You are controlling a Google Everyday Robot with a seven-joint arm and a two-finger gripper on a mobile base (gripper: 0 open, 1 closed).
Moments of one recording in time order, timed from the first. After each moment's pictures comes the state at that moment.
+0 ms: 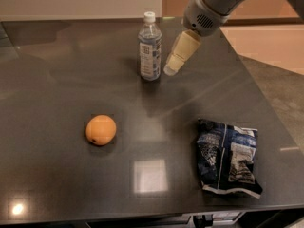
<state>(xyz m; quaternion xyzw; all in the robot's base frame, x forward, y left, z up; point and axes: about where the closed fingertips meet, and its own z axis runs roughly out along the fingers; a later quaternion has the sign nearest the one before) 0.607 -0.075 0.958 -0.58 0.77 0.06 0.26</state>
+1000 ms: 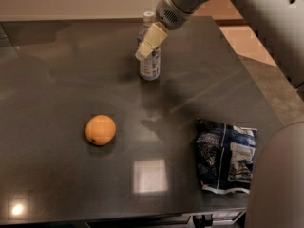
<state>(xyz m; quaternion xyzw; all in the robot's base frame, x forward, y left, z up) 0.688 -0.006 0.945 -0.55 0.77 0.11 0.30</state>
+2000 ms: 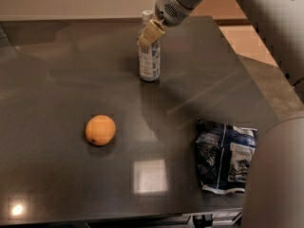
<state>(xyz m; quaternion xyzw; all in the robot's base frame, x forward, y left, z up) 0.681 0.004 0.954 -0.55 0.77 0.14 0.30</state>
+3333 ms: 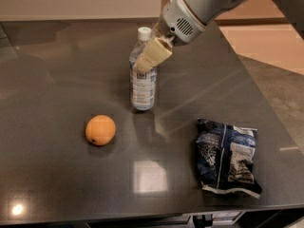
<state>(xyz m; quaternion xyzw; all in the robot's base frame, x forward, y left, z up) 0.547 0.013 0.968 -0.61 0.70 0.23 0.28</state>
